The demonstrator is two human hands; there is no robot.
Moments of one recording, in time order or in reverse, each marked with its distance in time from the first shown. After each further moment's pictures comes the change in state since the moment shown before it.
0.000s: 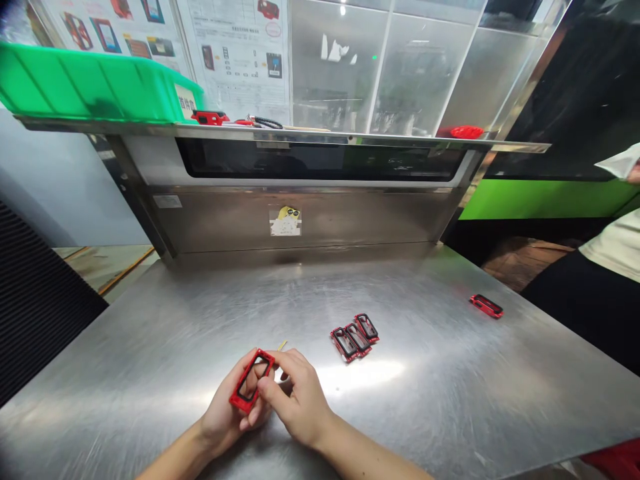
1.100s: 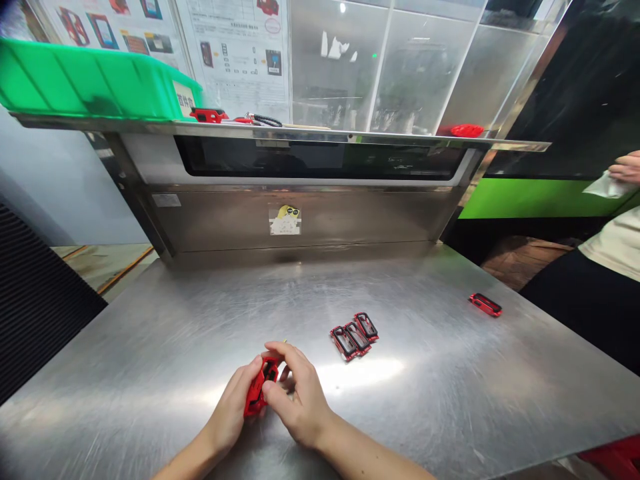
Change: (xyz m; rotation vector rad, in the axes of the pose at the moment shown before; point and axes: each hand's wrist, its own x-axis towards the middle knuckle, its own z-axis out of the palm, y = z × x) left_hand -0.003 -0.004 0.008 0.397 0.299 0.226; right_hand -0.002 0.002 0.000 0.111 0.044 -0.025
